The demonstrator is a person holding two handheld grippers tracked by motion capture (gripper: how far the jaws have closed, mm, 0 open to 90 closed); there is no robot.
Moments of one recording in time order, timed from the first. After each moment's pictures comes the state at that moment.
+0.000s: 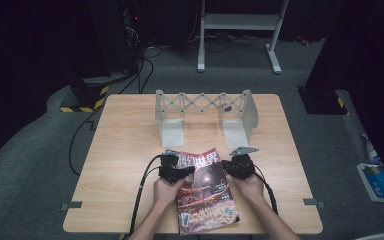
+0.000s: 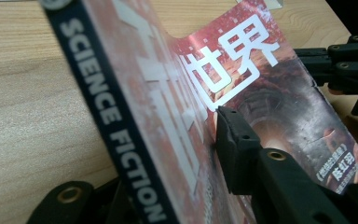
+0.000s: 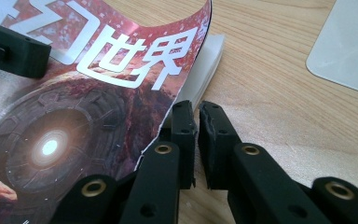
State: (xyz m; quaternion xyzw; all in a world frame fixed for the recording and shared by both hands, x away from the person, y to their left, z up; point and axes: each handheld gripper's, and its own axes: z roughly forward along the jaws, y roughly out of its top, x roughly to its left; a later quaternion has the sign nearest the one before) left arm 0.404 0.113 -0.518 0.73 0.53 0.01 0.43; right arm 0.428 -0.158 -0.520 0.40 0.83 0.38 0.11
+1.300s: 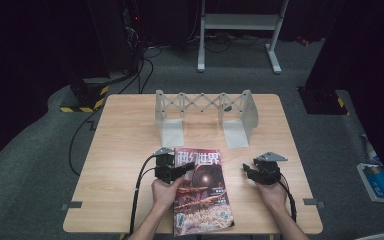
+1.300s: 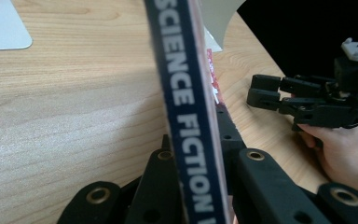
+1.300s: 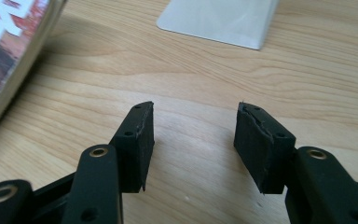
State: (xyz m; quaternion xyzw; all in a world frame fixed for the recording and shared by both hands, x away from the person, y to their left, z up) left arm 0.386 0.122 -0.487 0.70 0.51 -0.01 0.50; right arm 0.409 -0.234 -0.525 0.47 0.78 0.36 0.21
